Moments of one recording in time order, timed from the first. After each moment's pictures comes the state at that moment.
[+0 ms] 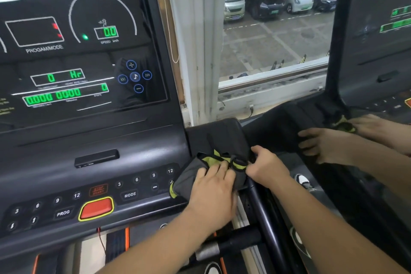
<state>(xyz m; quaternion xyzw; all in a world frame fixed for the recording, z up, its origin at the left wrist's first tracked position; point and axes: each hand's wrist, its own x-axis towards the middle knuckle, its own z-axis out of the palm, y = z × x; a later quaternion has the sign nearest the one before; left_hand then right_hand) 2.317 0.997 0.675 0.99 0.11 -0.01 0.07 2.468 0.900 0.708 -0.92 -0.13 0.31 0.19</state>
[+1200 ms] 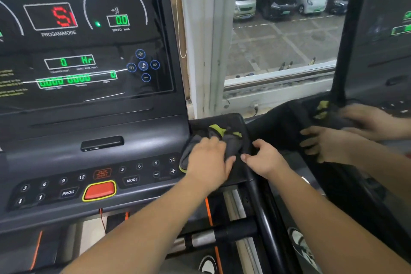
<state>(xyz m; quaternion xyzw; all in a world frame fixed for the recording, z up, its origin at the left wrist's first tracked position) 2.349 1.024 0.690 0.97 0.23 0.05 0.11 2.479 0.898 0.688 -0.91 -0.14 0.31 0.22</state>
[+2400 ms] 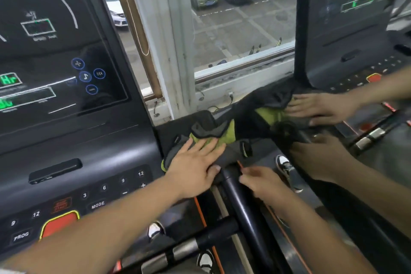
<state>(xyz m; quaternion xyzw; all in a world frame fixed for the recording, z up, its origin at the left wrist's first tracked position) 2.370 1.036 0.668 0.99 -0.01 -0.08 0.10 2.449 0.816 0.679 -0.81 -0.03 0.38 0.44</state>
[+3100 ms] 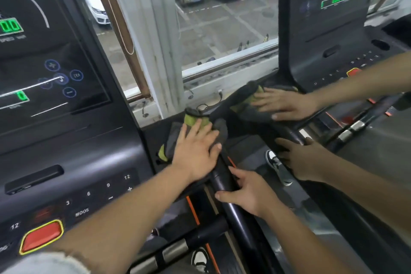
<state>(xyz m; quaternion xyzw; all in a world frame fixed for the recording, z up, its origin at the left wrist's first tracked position) 2.423 1.009 0.663 0.99 0.07 -0.04 0.12 2.435 0.804 0.666 -0.82 -0.14 0.39 0.39</state>
